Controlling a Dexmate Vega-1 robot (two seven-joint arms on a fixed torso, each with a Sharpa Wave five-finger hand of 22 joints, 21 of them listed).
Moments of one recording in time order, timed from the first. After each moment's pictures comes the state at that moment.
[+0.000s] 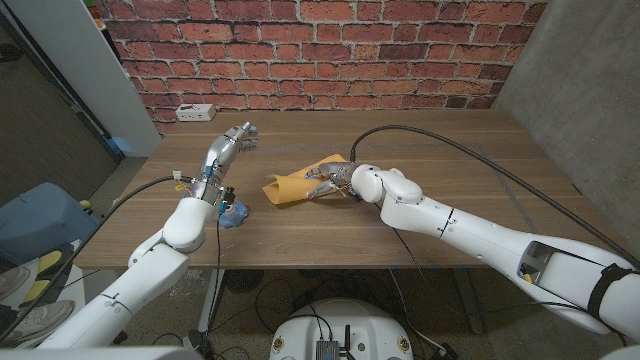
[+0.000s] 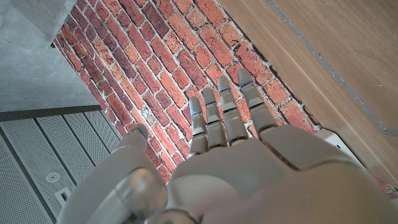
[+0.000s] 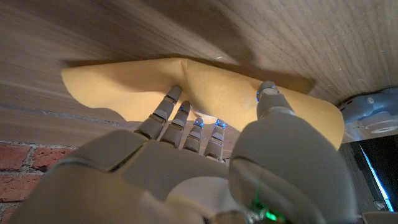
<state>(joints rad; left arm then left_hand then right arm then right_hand) 1.21 0.70 0.18 -1.78 -0.23 -0.30 0.33 0.25 0.03 0.42 0.06 0.18 0.25 0.07 0.57 0.50 0.40 0.08 0.33 0.43 0.54 0.08 0.21 0.26 0.35 0.19 0.53 0.22 -0.50 -0.51 -1.03 -1.74 -0.48 -0.54 0.34 0.69 0.01 0.23 -0.09 0.22 0.21 -0.18 0.17 0.18 0.11 -0.06 0.19 0.19 0.21 -0.04 0.26 0.22 0.28 0.08 0.49 0.18</state>
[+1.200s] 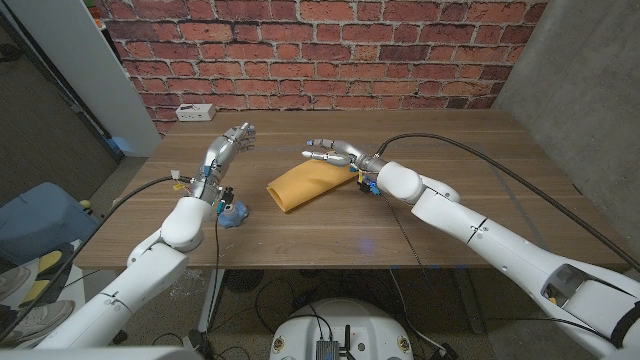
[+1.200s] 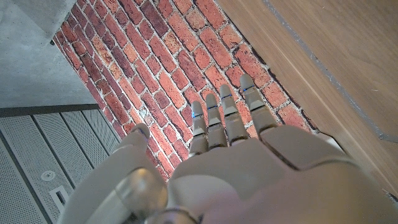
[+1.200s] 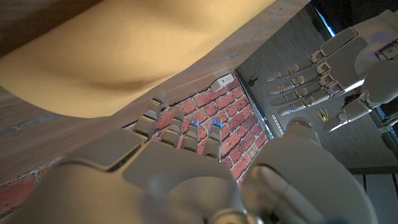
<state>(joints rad) 1.20 0.70 0.18 -1.75 -0.27 -0.33 0.29 0.24 0.04 0.44 0.03 0.18 0.21 0.05 0.45 0.39 0.30 0.08 0.29 0.39 0.40 0.11 0.19 0.23 0.27 0.21 0.48 0.20 -0.68 -0.54 -0.74 -1.67 -0.04 -0.06 0.04 0.42 -0.04 0.07 0.03 0.29 0.19 -0.14 0.20 0.19 0.07 0.00 0.20 0.20 0.07 0.01 0.22 0.23 0.14 0.17 0.36 0.18</state>
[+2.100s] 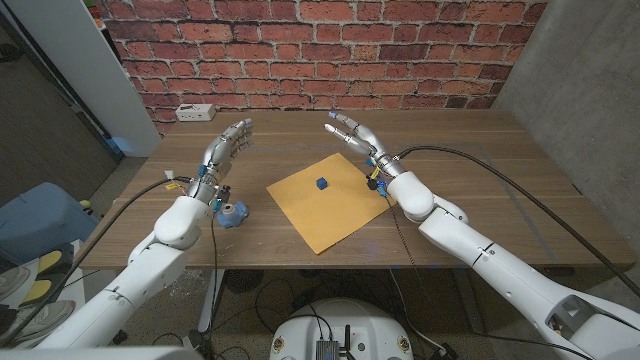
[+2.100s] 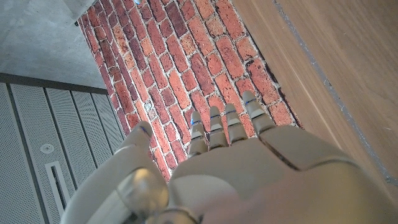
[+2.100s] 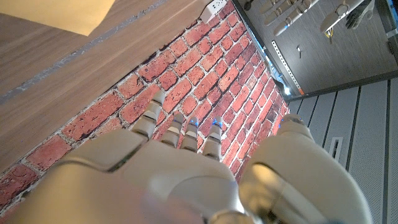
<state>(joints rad) 1.15 0.68 0.19 -1.64 -0.48 -0.46 0.09 0.23 0.06 0.47 -0.03 0.19 0.17 -0.03 0.30 0.23 0.19 0.06 0.20 0.30 0.16 0.08 0.17 0.18 0.11 0.12 0.38 0.19 -0.84 -0.50 -0.61 -1.68 0.03 0.18 -0.22 0.44 -0.01 0.08 0.02 0.29 0.21 -0.14 0.20 0.19 0.08 -0.01 0.20 0.20 0.04 -0.01 0.20 0.21 0.15 0.14 0.35 0.18</state>
